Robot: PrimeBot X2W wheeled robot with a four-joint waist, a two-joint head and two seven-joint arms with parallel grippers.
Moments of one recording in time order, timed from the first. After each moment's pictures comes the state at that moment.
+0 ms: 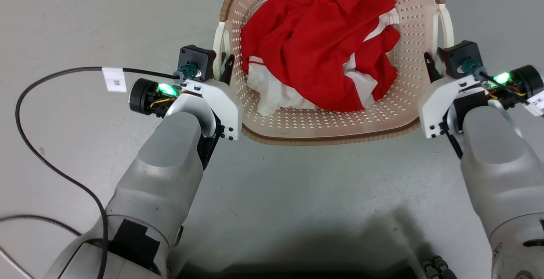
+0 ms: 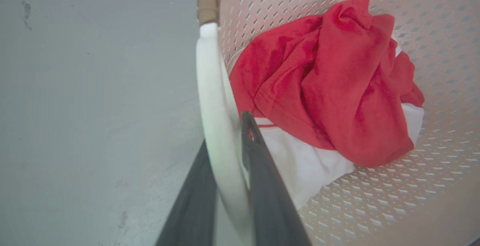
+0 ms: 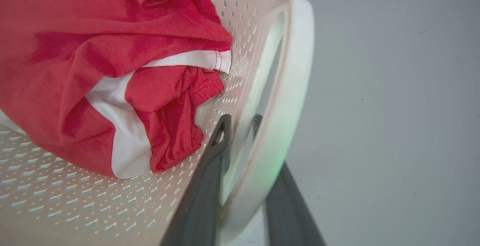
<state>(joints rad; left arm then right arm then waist) -1.02 0.05 -0.50 1.20 -0.38 -0.12 -0.26 -0.98 -0.09 -0.18 1.22 -0.52 0.13 -0.26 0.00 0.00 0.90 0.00</state>
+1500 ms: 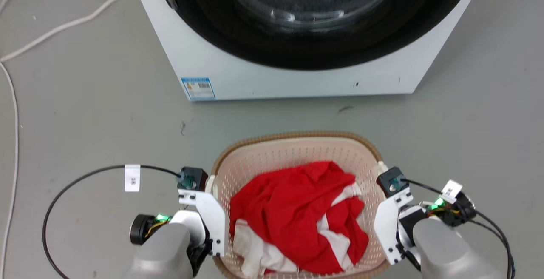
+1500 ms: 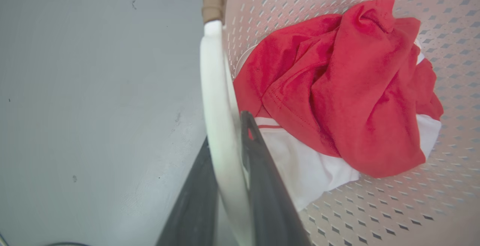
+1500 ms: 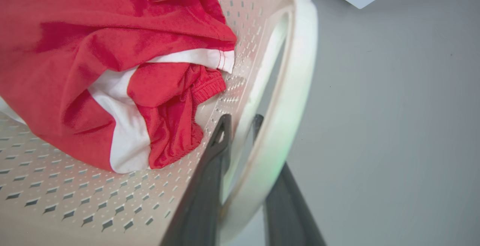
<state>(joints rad) -0.68 0.09 -0.69 1.25 -0.68 -0.12 0.02 -0.67 -0.06 0.45 1.29 0.02 0.13 0.01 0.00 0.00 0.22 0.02</state>
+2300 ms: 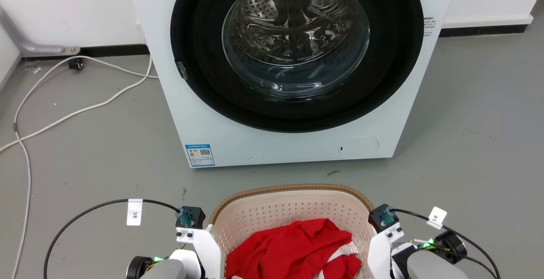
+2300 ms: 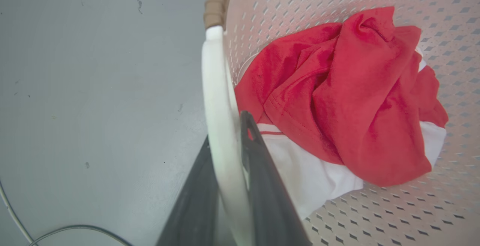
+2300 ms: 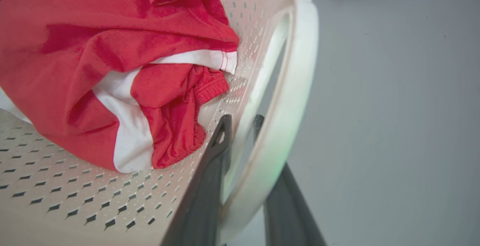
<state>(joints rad) -0.56 0.12 -0.81 1.24 -0.81 -0.12 0.10 -0.57 -0.10 0.86 1.23 0.46 0.12 0.19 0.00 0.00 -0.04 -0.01</state>
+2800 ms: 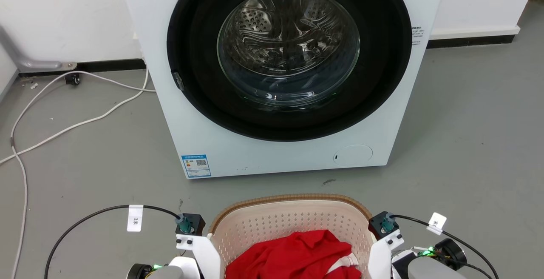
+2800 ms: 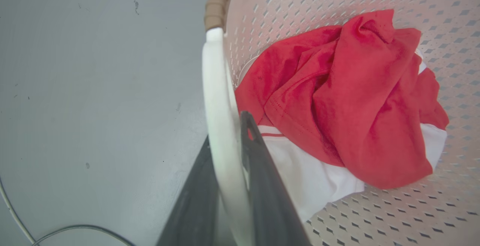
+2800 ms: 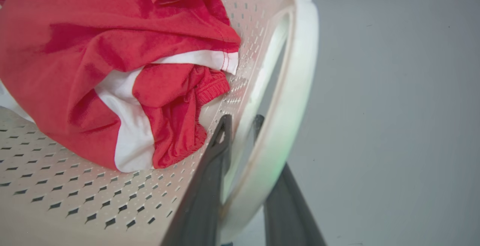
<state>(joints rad) -0.55 0.12 -0.85 1.25 -0.86 -0.12 0.11 -0.56 -0.12 1.00 1.22 0.62 0.12 0.19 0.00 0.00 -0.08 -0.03</state>
